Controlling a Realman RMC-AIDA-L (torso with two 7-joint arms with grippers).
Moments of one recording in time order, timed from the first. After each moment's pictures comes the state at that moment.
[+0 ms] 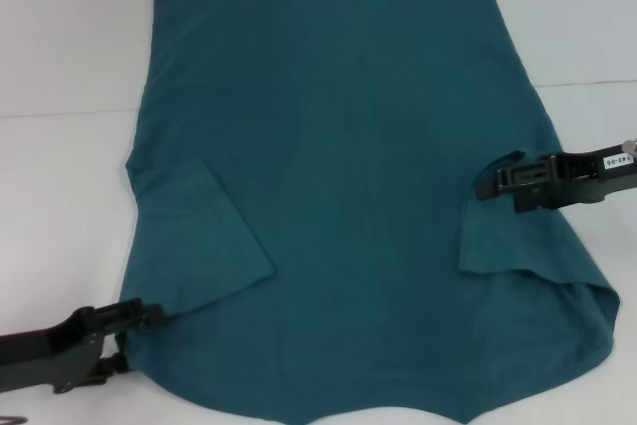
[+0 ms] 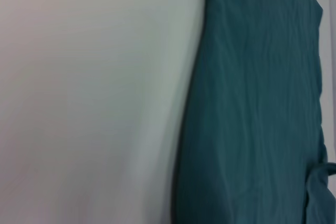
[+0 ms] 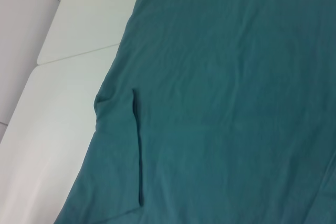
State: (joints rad) left arm -0.46 -2.11 0.46 0.70 2.35 1.46 -2.55; right arm 0.72 1.86 -0.70 -0.65 -2.29 -1.49 2.44
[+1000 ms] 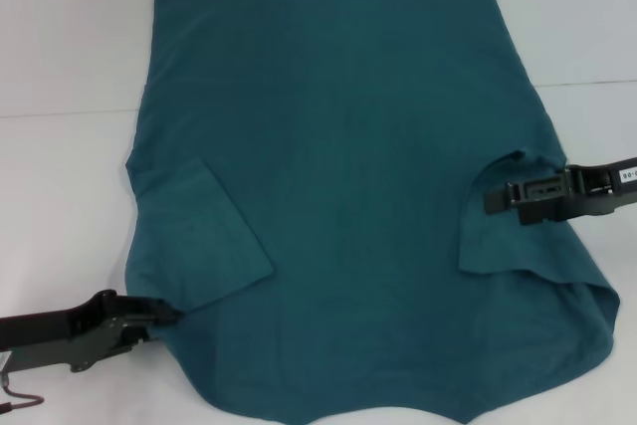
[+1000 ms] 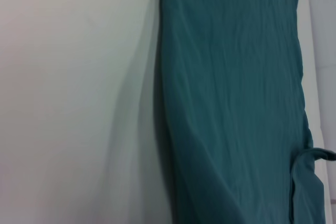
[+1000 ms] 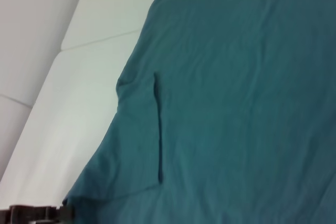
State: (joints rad) left arm -0.51 -2.11 0.47 0.67 2.34 1.46 -2.50; right arm 0.70 1.85 -0.66 -0.65 -2.29 -1.58 2.38
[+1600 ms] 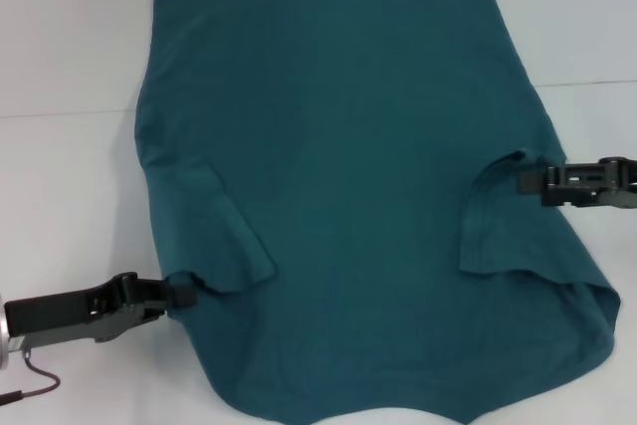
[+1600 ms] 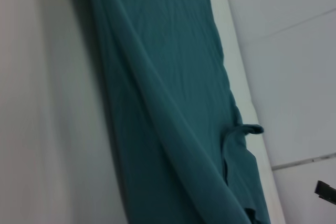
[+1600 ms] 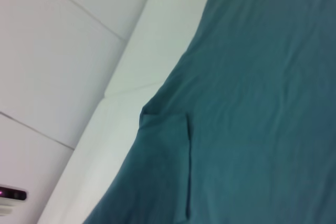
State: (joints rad) left arm -0.54 -2.09 0.46 0.63 2.25 1.55 -2.30; right arm 0.61 1.86 -0.50 -0.64 -2.20 -1.64 2.22
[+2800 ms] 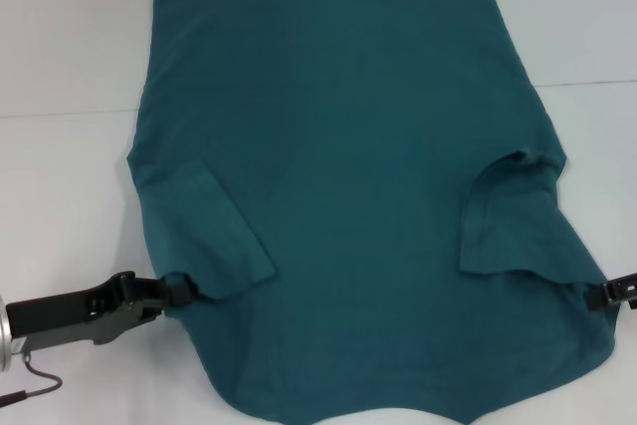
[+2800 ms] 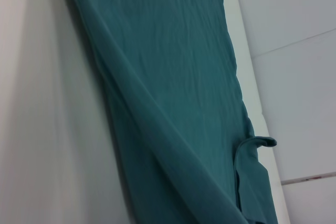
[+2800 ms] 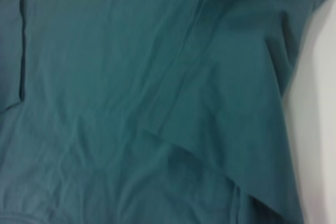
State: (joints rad) left arm -0.53 -2.10 0.46 0.62 2.25 1.51 -2.32; right arm 0.60 1.86 -0.57 -0.73 -2.61 -1.59 2.30
